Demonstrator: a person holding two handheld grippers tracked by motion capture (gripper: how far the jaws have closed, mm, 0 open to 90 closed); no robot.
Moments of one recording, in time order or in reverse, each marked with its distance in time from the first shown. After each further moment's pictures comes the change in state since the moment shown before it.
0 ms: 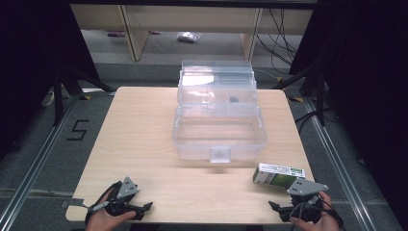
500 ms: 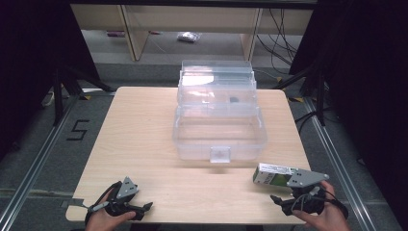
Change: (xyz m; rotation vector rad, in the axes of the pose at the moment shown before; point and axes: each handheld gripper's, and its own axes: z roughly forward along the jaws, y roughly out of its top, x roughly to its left) left arm 0.000 -0.001 0.000 -0.004 0.003 0.002; right arm -0.005 0.033 -0.018 0.021 0.003 -0.085
